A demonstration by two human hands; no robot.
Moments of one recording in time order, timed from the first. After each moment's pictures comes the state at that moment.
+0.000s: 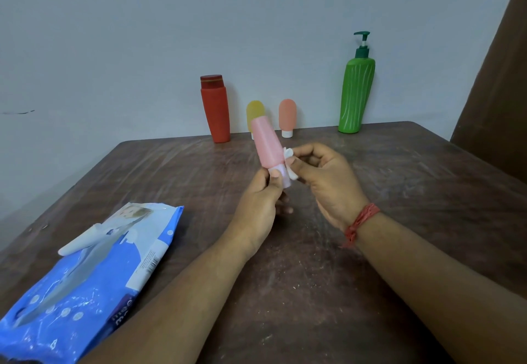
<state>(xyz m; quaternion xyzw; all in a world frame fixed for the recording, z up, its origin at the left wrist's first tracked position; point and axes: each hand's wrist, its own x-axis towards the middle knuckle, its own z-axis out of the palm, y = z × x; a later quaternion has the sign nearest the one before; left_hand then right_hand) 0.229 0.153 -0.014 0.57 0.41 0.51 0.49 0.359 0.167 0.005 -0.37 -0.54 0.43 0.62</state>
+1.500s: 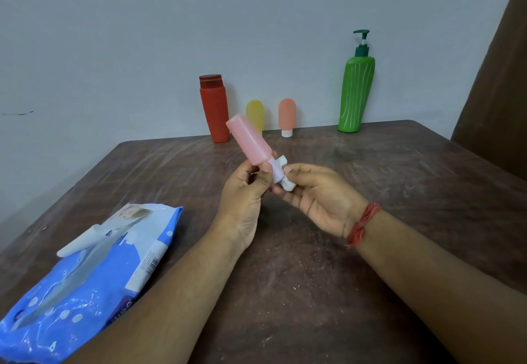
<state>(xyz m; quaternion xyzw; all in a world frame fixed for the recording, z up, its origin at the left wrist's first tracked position) 0.216 0.163 -0.011 0.48 0.34 0.60 0.54 0.357 0.162 0.005 -0.33 -0.36 0.69 0.54</state>
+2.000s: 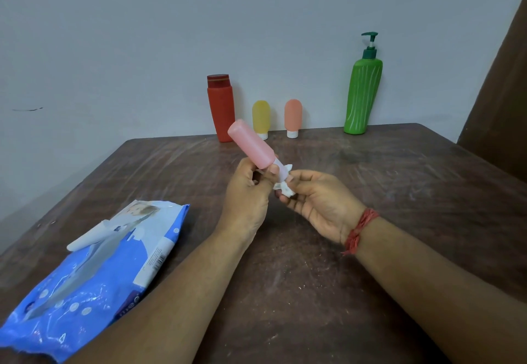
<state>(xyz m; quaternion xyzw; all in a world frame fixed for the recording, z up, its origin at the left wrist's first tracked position) 0.212 0.168 -0.012 0.57 0.43 0.58 0.39 0.347 0.162 -0.004 -0.40 -0.39 0.65 0.52</state>
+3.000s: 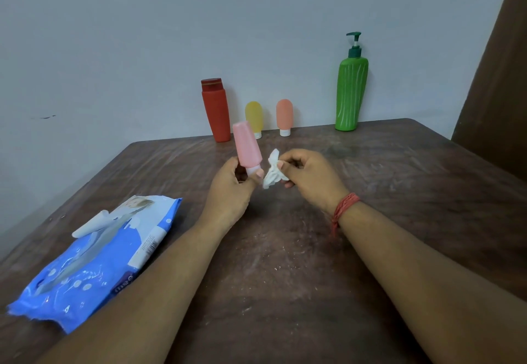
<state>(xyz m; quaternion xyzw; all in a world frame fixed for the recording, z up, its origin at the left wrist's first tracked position) 0.205 0.163 -0.009 0.64 0.55 0.47 0.26 0.377 0.177 -0.001 -0.47 -0.66 0.32 0.49</state>
